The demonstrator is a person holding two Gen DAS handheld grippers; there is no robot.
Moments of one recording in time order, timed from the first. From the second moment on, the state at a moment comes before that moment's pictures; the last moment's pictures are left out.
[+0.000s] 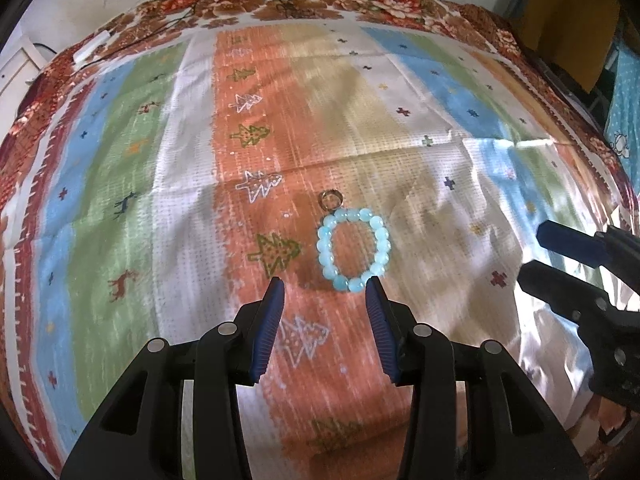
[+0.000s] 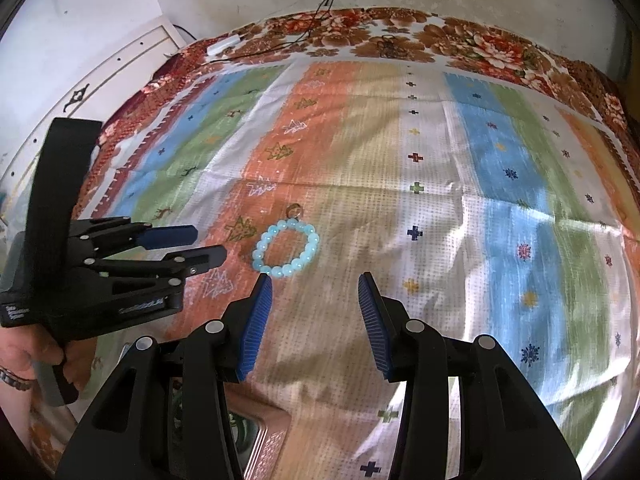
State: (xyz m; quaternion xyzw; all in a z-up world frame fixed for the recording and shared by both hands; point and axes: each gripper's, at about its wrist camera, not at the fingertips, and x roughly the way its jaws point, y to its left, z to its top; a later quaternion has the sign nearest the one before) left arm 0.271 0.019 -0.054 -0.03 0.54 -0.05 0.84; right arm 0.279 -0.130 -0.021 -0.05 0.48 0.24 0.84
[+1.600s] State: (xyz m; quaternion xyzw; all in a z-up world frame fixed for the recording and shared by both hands) left arm 0.320 0.026 -0.093 0.04 0.59 -0.09 0.80; right arm 0.365 -0.066 -0.084 -0.10 0.51 0.23 0.82
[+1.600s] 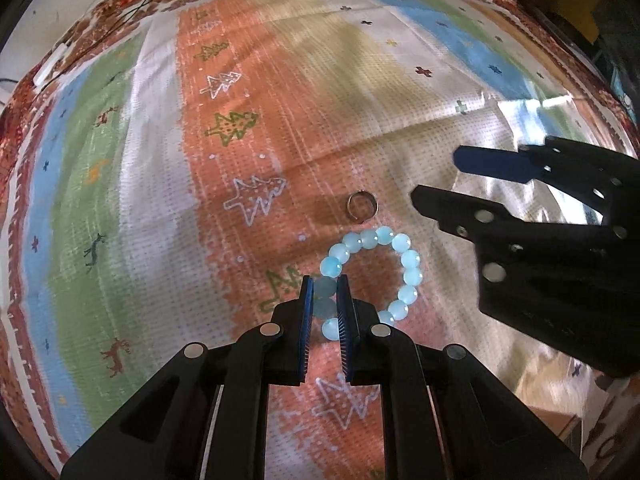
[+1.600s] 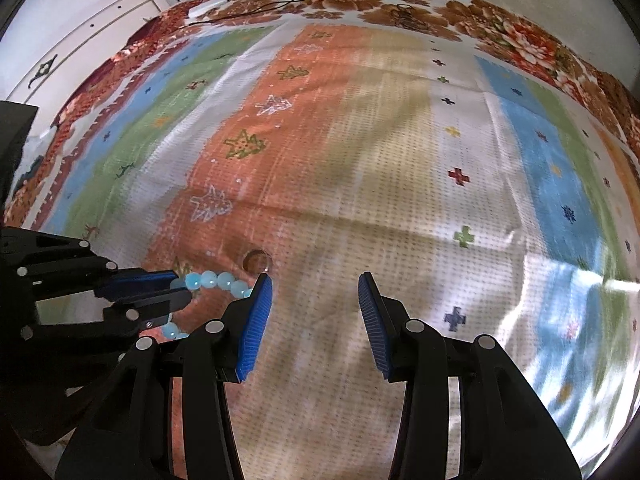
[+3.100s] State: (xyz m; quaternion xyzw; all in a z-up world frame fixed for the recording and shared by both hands) left arm 0.320 0.053 -0.096 0.02 0.59 -0.09 0.80; right arm 0.383 -0.025 -0.104 -0.12 0.54 0.26 0.79
